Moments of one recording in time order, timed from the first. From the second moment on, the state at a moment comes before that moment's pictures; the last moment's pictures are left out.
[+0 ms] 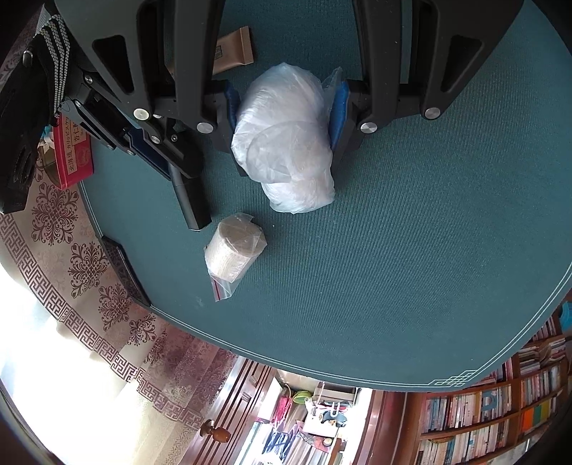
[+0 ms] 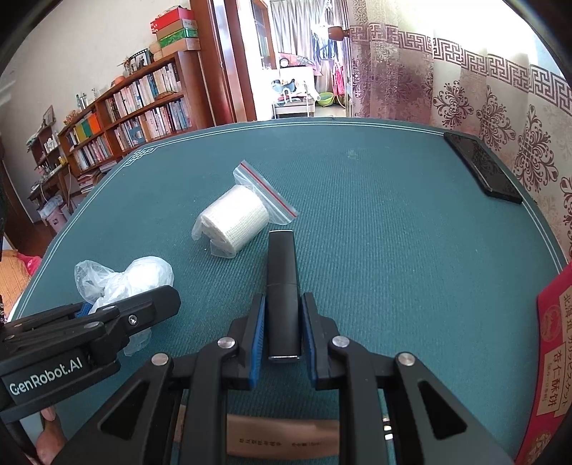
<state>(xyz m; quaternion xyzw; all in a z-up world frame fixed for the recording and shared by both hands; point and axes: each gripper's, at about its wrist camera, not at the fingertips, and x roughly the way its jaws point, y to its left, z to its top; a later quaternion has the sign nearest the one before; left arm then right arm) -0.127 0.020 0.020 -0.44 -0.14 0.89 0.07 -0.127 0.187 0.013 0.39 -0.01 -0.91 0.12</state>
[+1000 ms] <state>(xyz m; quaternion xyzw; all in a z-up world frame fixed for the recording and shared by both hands) -0.104 0.039 0.045 -0.36 -0.09 0.93 0.07 -0.115 0.240 0.045 0.30 -0.08 -0.95 0.02</state>
